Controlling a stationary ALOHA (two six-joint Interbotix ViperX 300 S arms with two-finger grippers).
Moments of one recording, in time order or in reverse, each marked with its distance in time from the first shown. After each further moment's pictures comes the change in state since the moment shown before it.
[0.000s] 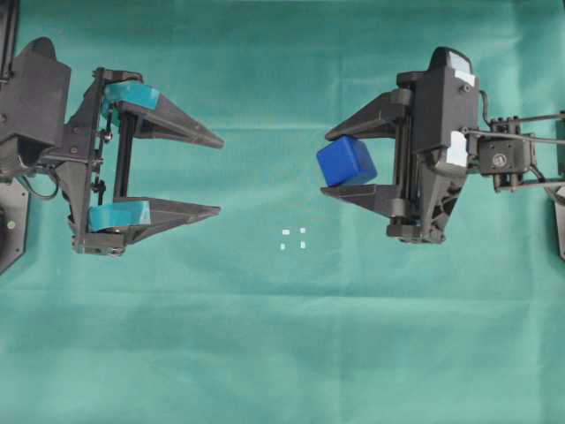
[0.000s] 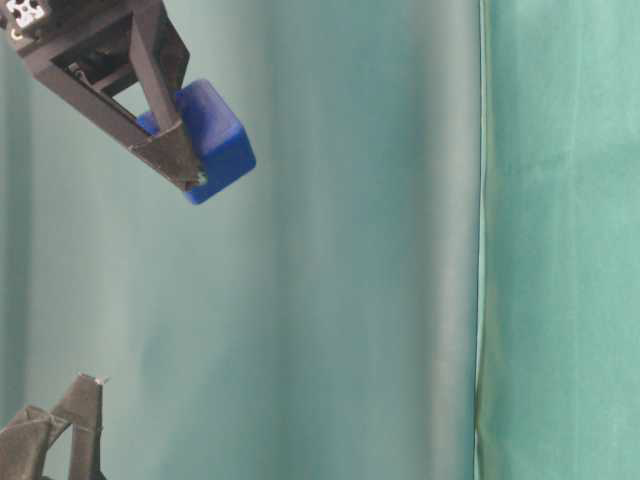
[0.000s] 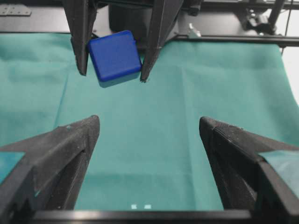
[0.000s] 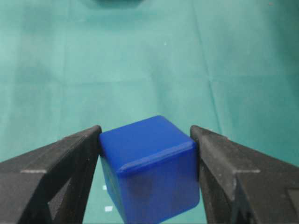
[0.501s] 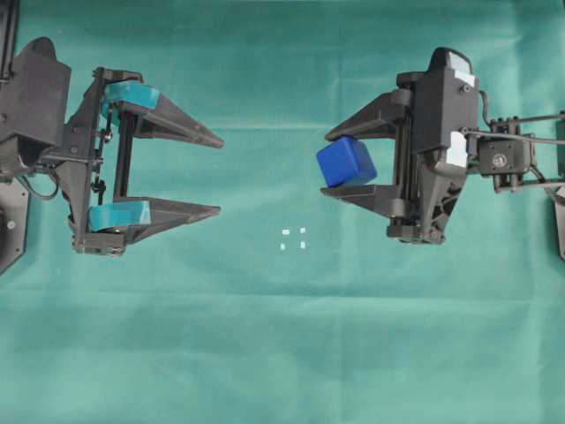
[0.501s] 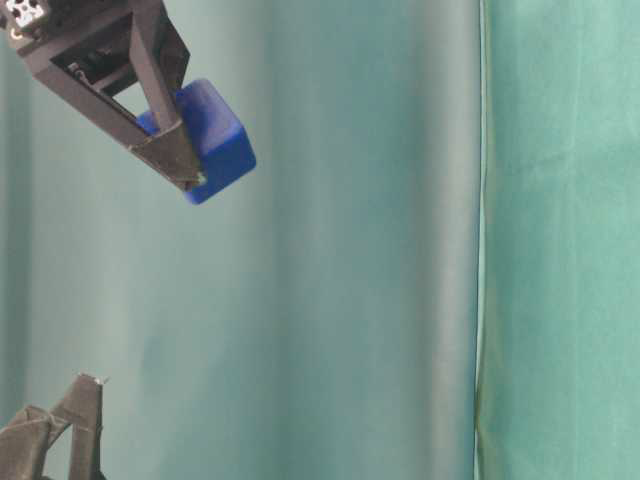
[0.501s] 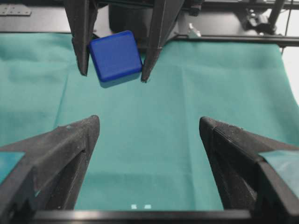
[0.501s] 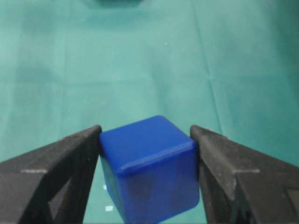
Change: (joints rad) left arm 0.000 0.000 0.000 0.000 0.000 0.000; right arm 0.002 0.005 0.000 0.002 -0.005 0.002
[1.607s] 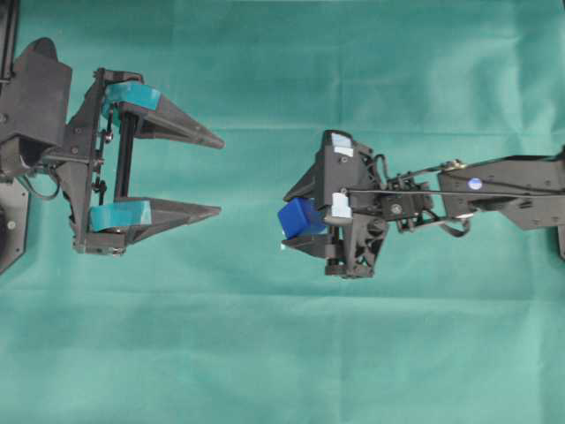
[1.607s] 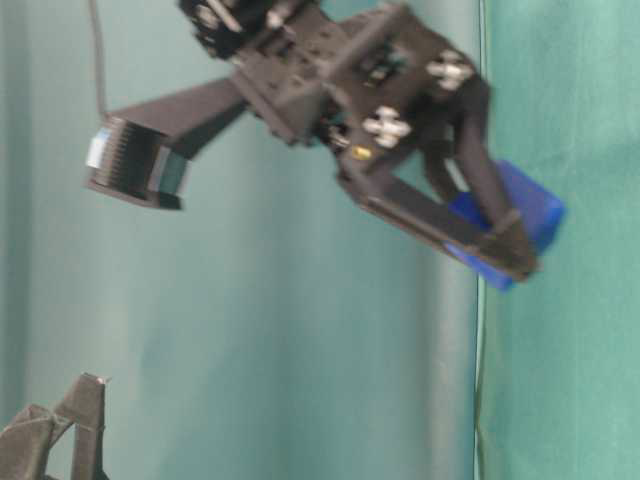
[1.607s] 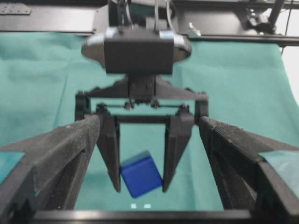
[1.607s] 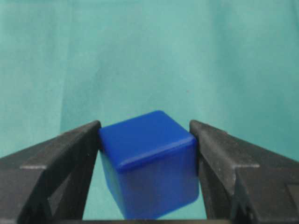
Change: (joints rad) left arm 0.000 0.003 0.000 0.000 0.000 -0.003; right arm 0.000 0.391 0.049 0.000 -0.357 0.057
